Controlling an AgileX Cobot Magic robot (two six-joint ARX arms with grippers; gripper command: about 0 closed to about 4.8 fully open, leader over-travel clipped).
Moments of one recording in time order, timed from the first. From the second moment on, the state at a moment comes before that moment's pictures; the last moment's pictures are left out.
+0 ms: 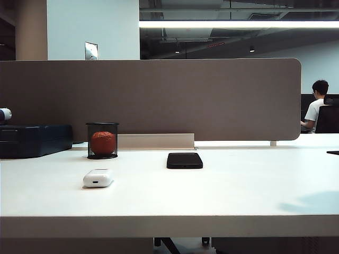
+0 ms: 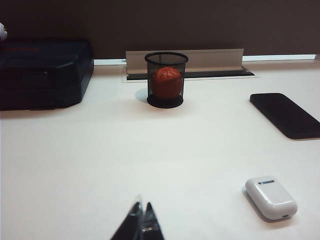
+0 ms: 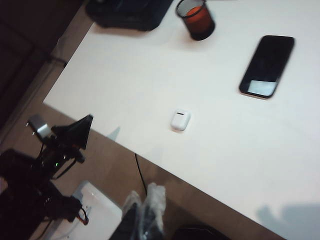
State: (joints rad) left arm -0.05 0.01 0.01 -0.05 0.09 0.03; right arm 0.20 1.14 1.90 -1.40 -0.60 0.17
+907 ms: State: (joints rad) left arm -0.05 0.01 0.01 -0.05 0.09 0.03; right arm 0.47 1.43 1.89 -1.28 -0.70 0.12
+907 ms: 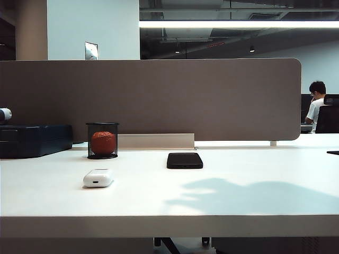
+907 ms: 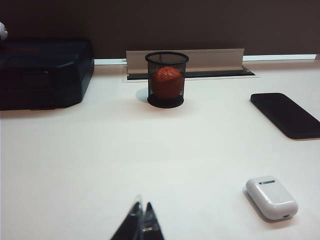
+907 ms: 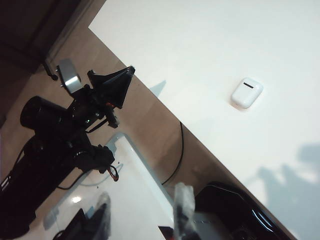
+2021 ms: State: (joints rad) left arm -0.05 0.01 0.01 -0.05 0.09 0.03; right arm 0.55 1.63 1.87 -0.96 -0.40 0.28
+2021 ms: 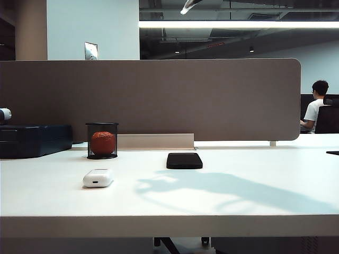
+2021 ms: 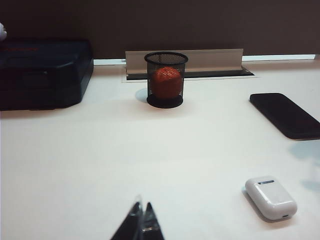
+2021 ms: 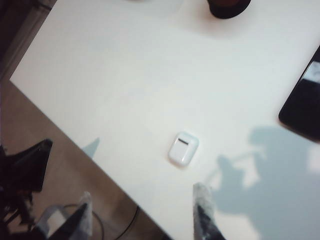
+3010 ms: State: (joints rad) left arm -0.05 0.01 0.01 -0.05 0.09 0.03; right arm 0.88 1.75 1.44 -0.43 0.03 0.50
